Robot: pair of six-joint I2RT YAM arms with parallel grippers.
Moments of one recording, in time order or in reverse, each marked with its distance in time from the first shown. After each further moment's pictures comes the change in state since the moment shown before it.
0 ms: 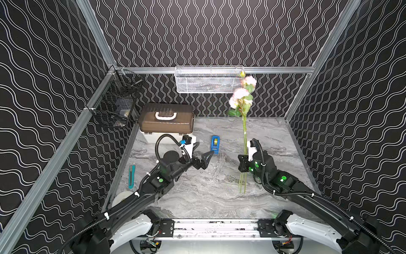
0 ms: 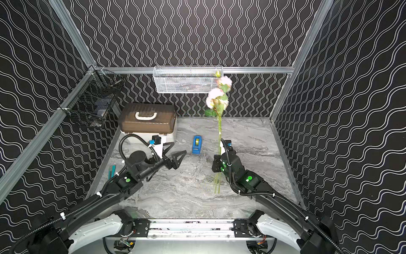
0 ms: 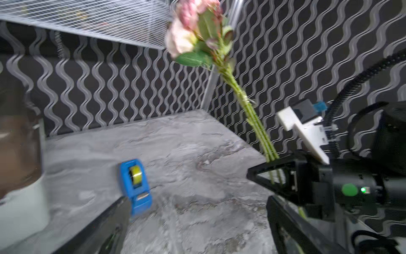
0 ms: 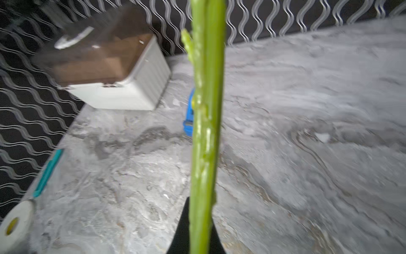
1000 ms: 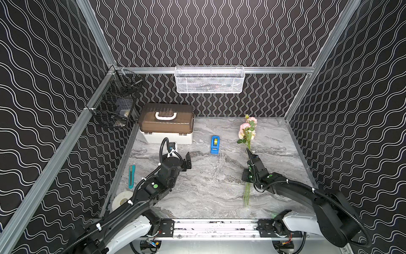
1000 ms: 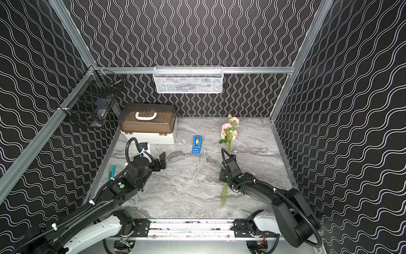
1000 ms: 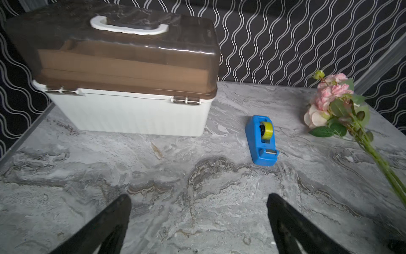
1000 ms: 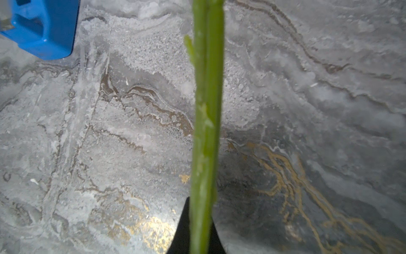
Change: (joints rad) left arm 0.002 -0.043 0.053 -0.417 -0.570 -0.073; right arm -0.190 0.307 -0.205 0.144 -0.123 0.084
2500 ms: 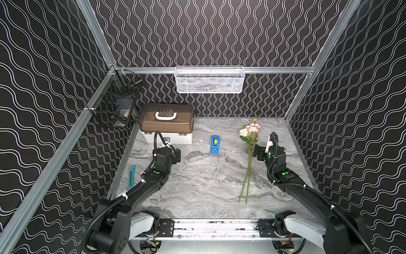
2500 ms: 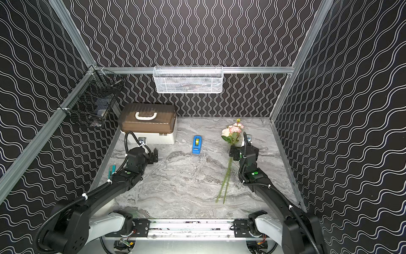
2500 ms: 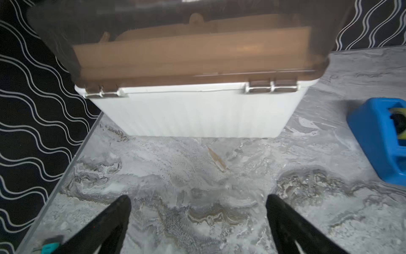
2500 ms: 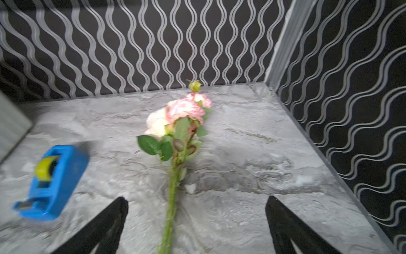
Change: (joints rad) left arm 0.377 0.312 -0.105 0.348 0.130 0.272; right arm -0.247 -0.179 0.047 0.339 0.274 -0.487
